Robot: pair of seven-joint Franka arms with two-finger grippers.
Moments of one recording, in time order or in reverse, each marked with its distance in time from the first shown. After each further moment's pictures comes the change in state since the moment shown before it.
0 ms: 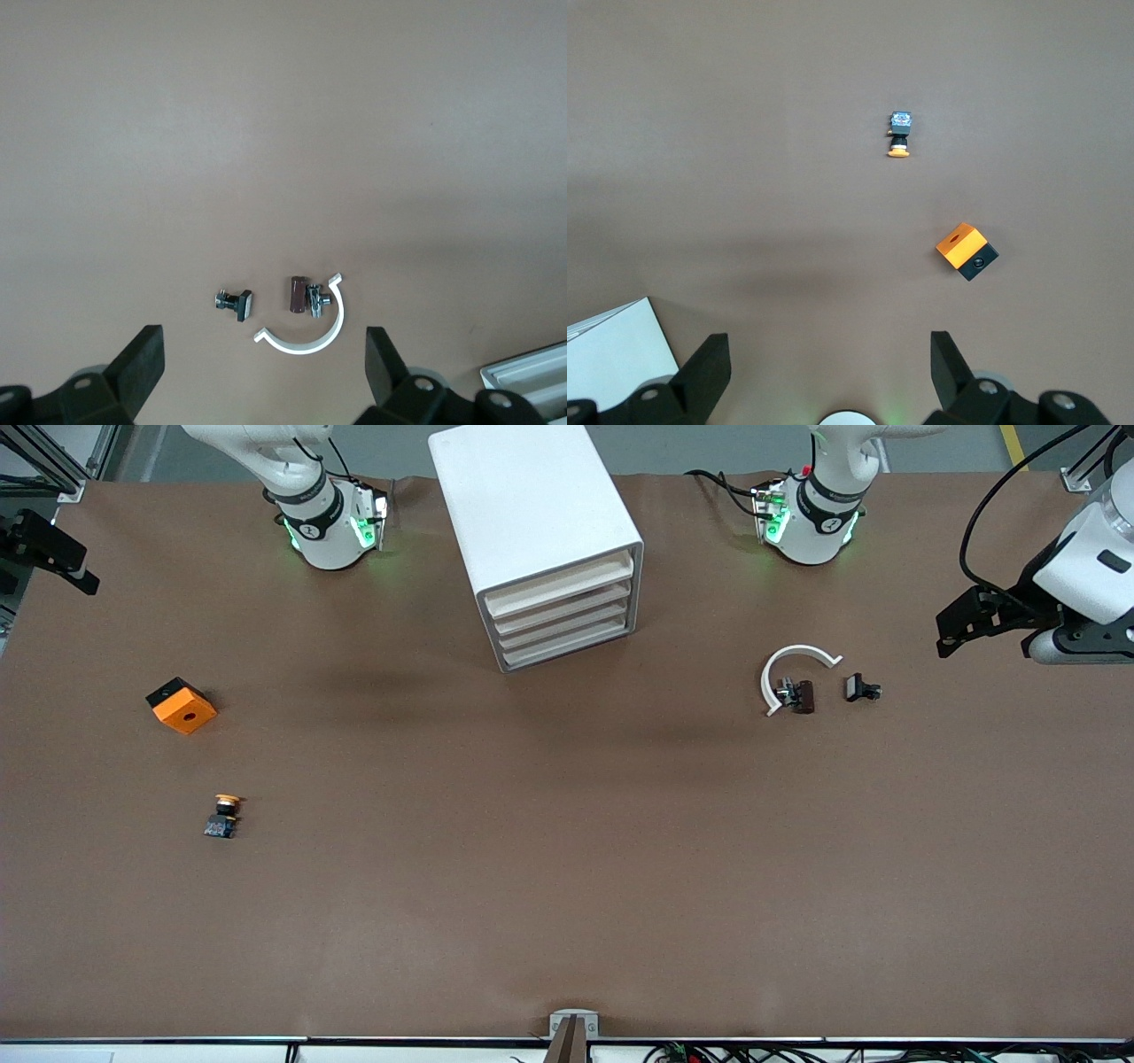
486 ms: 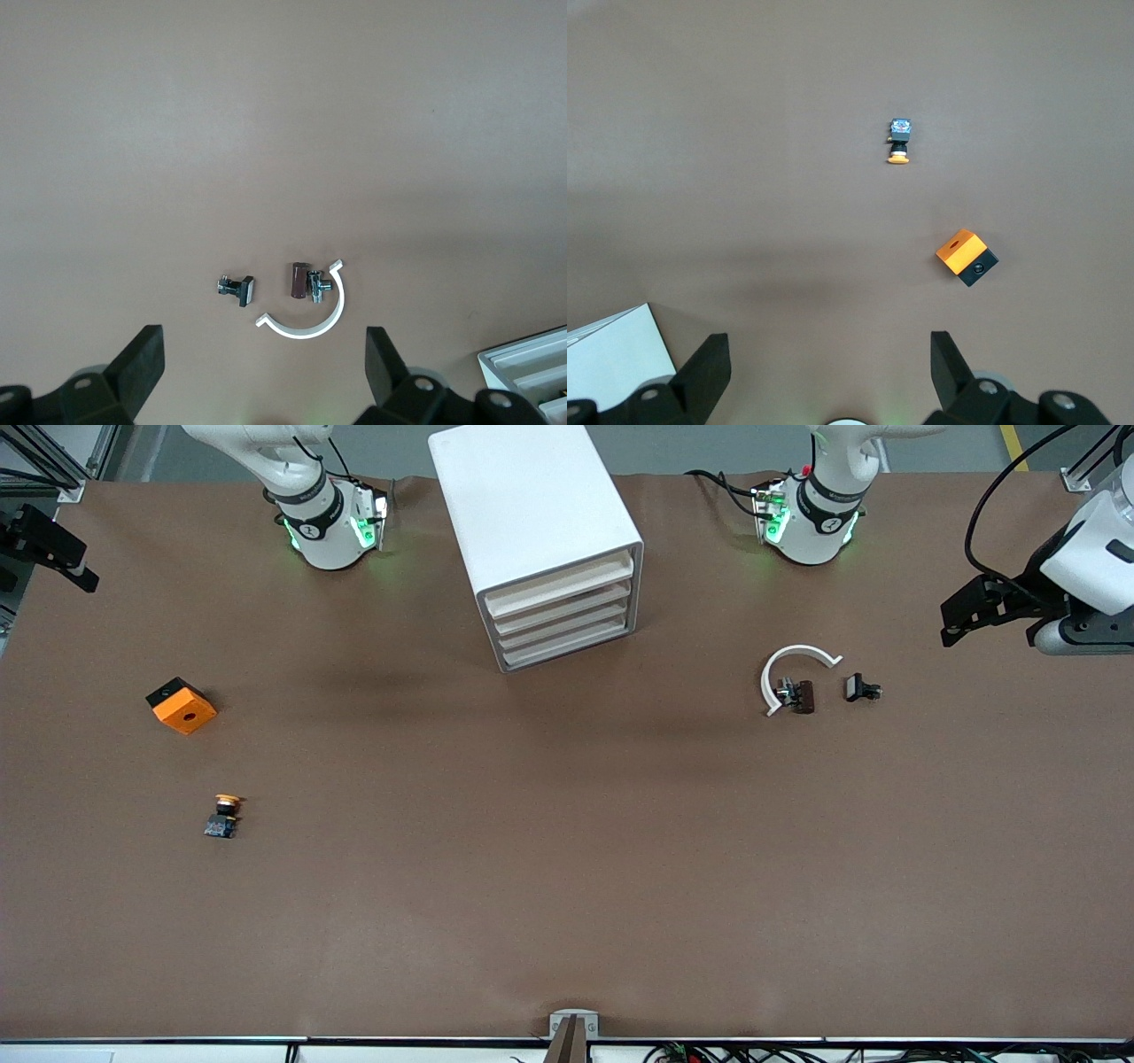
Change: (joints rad) left arm 0.000 0.000 0.001 0.026 0.000 -0.044 0.000; right arm 0.000 -0.012 0.000 -0.011 0.000 0.021 0.000
